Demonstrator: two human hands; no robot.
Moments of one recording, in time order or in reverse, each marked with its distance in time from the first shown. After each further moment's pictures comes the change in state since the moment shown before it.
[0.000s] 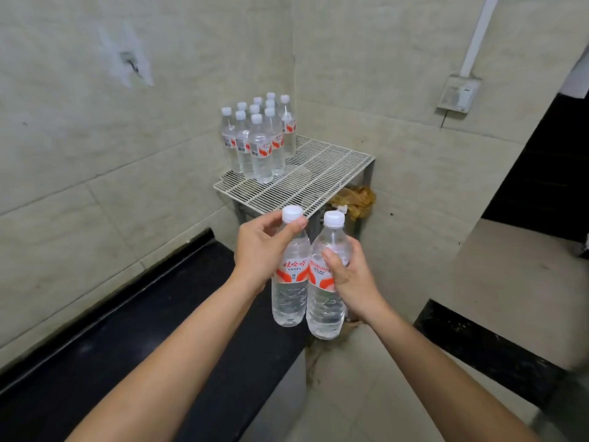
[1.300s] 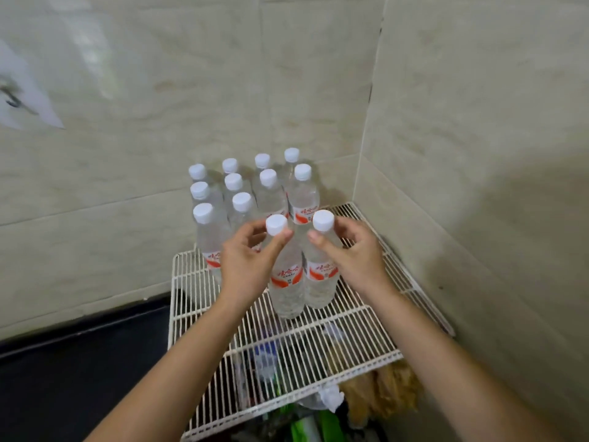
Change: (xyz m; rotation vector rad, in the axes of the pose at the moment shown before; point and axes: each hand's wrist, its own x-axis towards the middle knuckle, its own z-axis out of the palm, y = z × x) left_hand 0.467 -0.064 0.155 0.246 0.658 -0.041; right_hand 0.621 0.006 -0.065 -0.146 -0.435 -0.264
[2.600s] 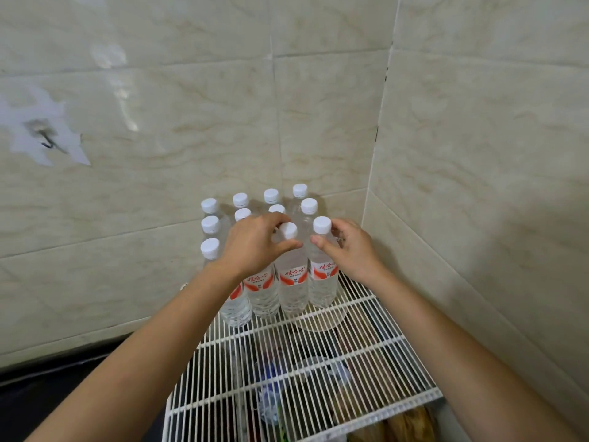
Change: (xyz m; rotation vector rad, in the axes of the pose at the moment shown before) left_hand 0.099 0.016 -0.002 0.881 -0.196 0.412; right_hand 0.087 -0.001 0.002 -0.258 -0.179 -0.141
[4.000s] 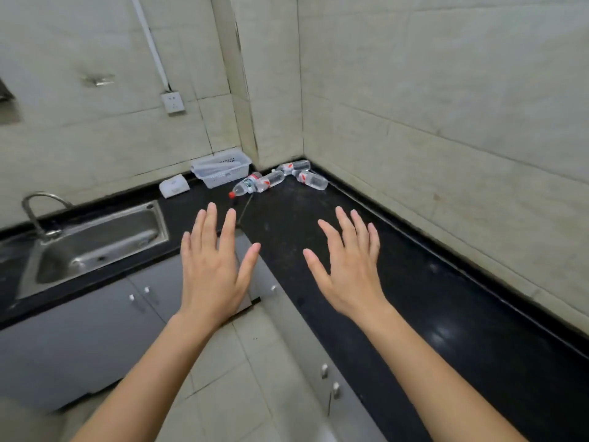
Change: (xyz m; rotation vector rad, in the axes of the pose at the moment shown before) left_hand -0.765 -0.204 -0.343 0.794 0.510 -1.281; right_hand -0.418 -0.474 0.530 0.035 -0.596 -1.050
